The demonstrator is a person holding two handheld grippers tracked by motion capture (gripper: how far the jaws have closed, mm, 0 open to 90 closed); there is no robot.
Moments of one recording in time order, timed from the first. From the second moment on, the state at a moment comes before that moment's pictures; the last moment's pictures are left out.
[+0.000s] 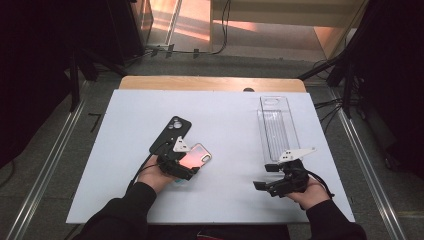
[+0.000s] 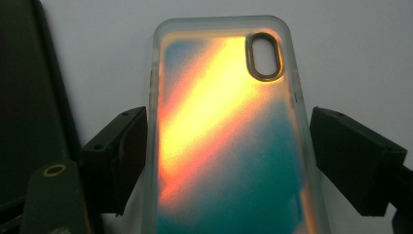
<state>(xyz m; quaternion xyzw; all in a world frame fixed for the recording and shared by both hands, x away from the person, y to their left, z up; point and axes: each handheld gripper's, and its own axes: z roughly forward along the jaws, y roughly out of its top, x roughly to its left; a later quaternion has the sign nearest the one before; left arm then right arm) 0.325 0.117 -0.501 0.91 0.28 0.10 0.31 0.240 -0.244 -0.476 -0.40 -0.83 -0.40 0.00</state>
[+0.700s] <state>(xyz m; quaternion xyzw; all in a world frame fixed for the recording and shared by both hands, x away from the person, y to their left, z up) 0.323 0.121 -0.474 0.89 0.30 0.03 0.35 0.239 -0.244 -0.475 -0.40 -0.82 -0.41 0.00</state>
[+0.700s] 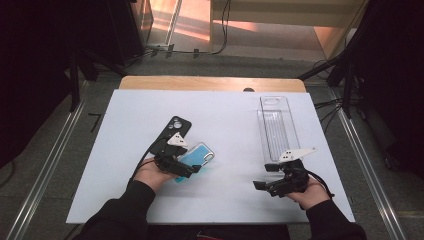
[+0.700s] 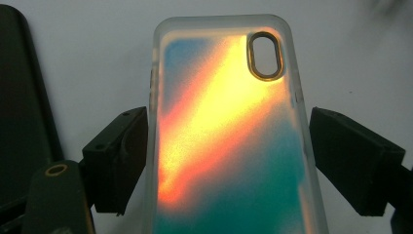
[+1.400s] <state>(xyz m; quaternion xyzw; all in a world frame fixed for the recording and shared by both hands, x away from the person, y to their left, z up) 0.310 0.125 -0.448 0.86 0.32 0.00 0.40 0.240 -0.239 -0.468 -0.40 -0.81 -0.43 0.00</state>
